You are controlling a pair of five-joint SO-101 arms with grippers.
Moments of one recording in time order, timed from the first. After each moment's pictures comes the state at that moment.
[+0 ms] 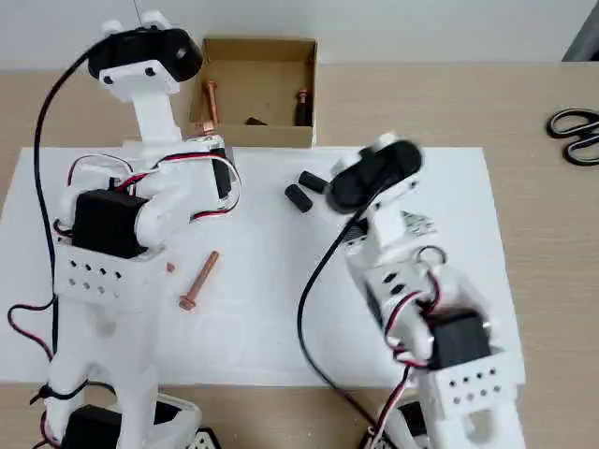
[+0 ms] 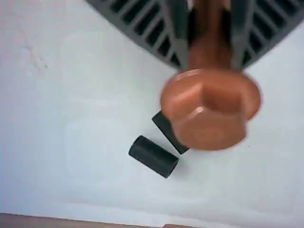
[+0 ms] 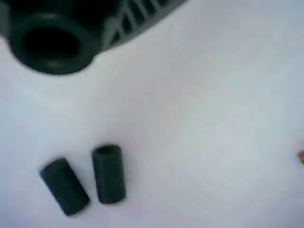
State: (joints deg) left arm 10.2 -20.7 -8.7 87.0 24.7; right arm -20.0 -60.2 45.6 58.3 10.1
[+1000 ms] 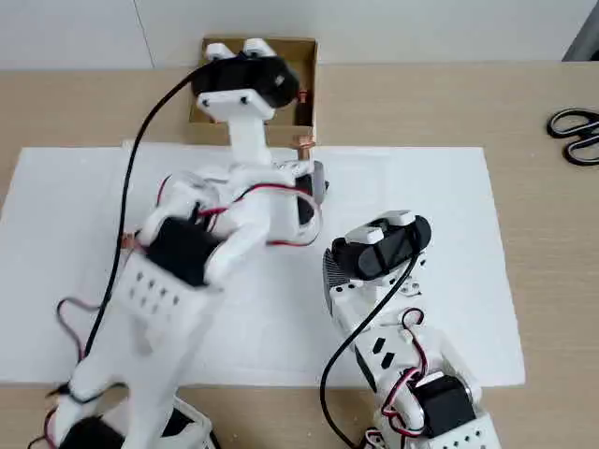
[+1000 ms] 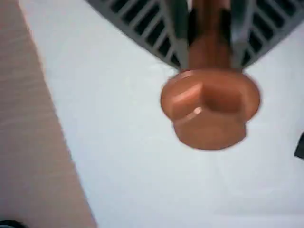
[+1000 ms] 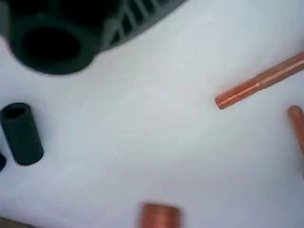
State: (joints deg) left arm 27.7 -26.9 6.5 69.3 32.3; right arm -26.1 -92.7 76.1 49.1 -5.7
